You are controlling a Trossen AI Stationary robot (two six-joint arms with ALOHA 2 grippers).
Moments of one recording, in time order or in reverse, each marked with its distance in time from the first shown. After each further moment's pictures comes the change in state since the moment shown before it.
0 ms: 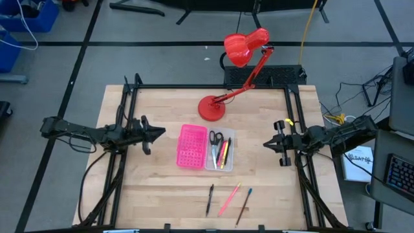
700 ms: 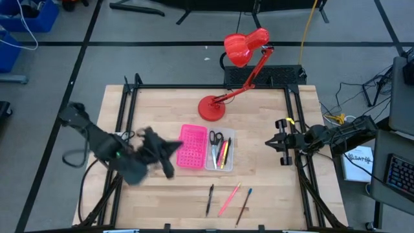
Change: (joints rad) left arm -0.480 1.040 1.433 -1.045 -0.657 -0.500; right arm 0.000 0.001 -0.001 0.067 -0.001 -0.029
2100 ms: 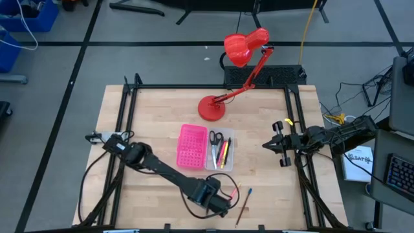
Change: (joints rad) left arm 0.142 1.016 0.678 -0.361 1.034 -0.756; right arm 0.000 0.001 0.000 -0.106 -0.006 0.101
